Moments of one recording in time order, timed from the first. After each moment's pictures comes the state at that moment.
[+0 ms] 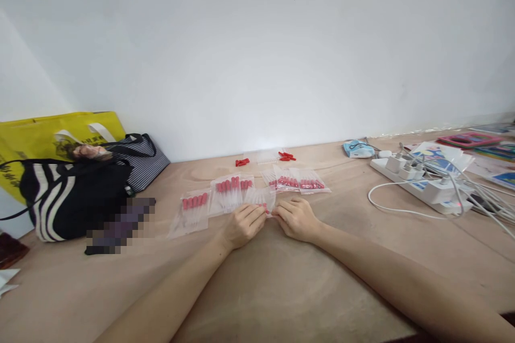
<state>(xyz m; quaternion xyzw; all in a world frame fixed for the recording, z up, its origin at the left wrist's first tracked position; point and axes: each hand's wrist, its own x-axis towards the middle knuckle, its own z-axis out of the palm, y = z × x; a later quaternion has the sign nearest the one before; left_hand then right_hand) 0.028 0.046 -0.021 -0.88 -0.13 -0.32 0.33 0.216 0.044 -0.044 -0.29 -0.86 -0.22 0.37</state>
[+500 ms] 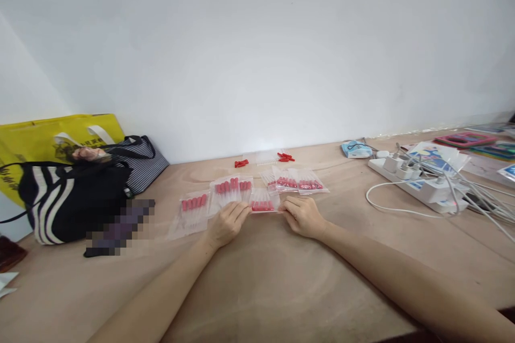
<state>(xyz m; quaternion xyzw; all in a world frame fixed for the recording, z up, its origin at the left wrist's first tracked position) -0.004 0.053 -0.021 -0.86 -0.19 -0.28 0.38 0.234 0.046 -0.043 -0.33 -0.86 -0.12 0.38</state>
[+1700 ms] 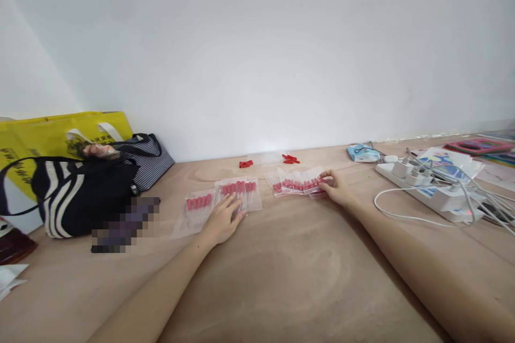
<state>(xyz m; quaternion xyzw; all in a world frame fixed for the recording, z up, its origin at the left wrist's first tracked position) -0.035 0.067 -0.037 -0.84 -0.51 -0.20 0.07 0.324 0.117 -0.062 -0.51 -0.64 0.26 0.52</state>
